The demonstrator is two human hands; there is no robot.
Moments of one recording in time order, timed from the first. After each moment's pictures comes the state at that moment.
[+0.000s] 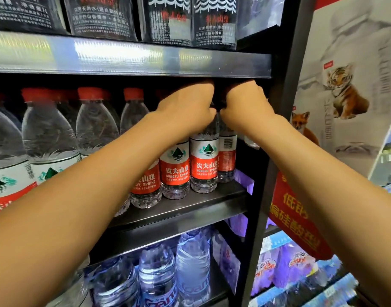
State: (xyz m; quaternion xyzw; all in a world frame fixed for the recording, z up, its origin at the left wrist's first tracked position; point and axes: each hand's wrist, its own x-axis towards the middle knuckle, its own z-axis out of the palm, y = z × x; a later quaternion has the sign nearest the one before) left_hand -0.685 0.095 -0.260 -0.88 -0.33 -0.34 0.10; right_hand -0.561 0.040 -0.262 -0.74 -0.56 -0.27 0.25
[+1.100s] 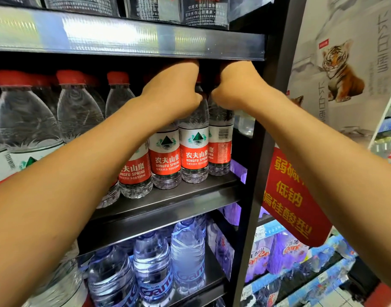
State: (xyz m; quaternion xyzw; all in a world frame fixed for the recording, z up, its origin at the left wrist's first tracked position) left_hand -0.686 0.099 -0.261 -0.85 -0.34 -0.38 0.10; right_hand -0.562 0.035 -0.245 -0.76 -0.58 -0.19 0.23
